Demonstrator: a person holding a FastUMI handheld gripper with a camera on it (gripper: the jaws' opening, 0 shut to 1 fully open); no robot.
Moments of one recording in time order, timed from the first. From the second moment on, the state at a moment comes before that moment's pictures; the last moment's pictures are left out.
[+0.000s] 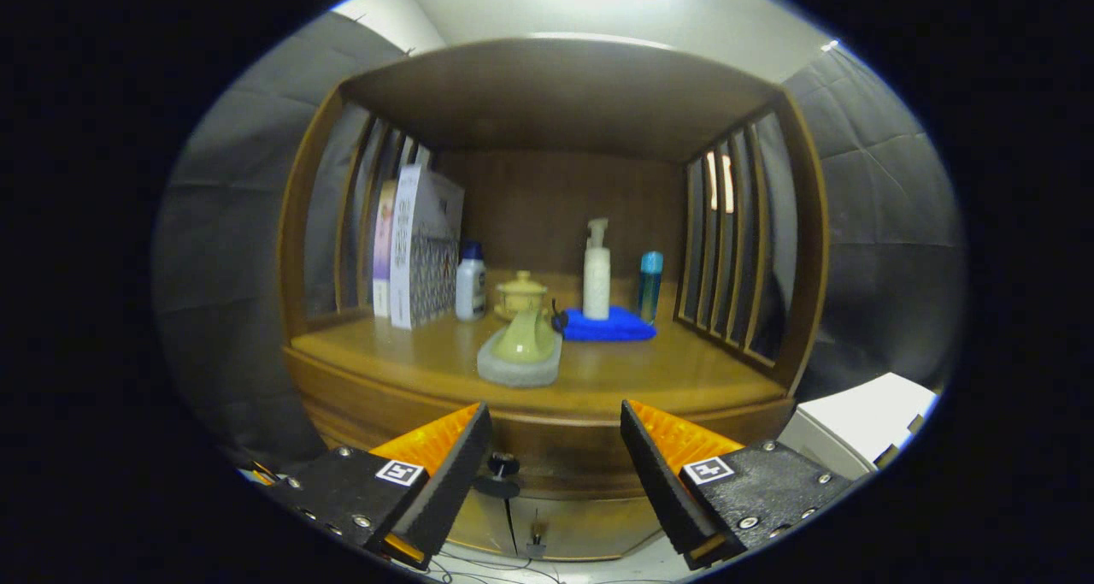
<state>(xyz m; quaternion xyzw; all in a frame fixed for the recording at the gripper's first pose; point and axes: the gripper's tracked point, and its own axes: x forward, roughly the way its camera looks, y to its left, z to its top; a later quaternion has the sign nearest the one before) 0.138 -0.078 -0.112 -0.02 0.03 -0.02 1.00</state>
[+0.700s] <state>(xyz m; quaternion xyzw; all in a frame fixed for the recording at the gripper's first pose) 0.000 -0.059 0.030 -0.03 -0.03 -0.01 1.00</state>
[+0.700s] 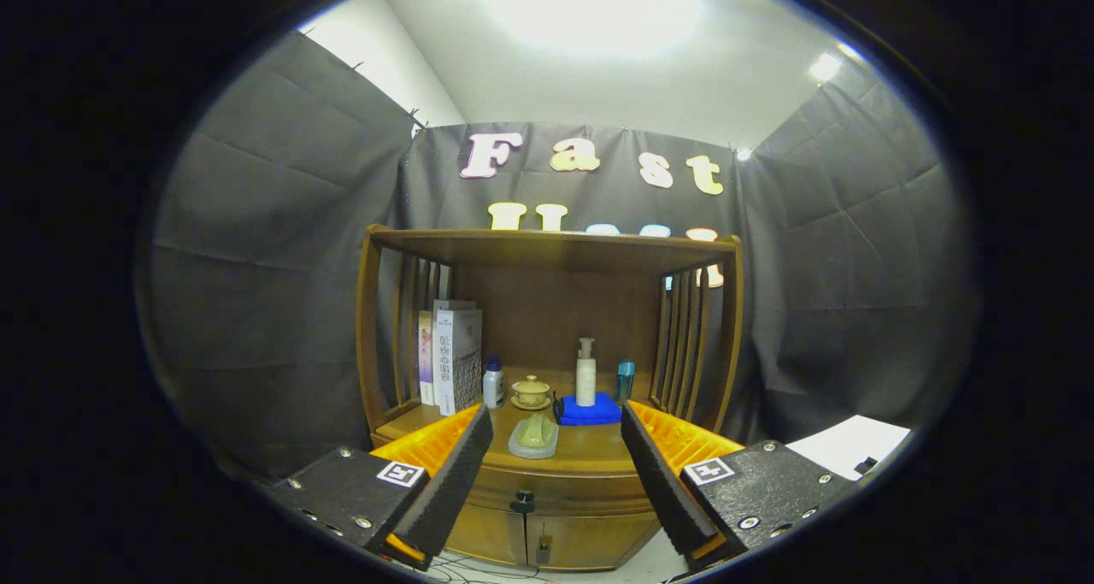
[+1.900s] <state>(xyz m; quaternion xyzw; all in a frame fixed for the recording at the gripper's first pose) -0.032 -0.042 0.031 -0.04 -0.04 -0.02 1.00</state>
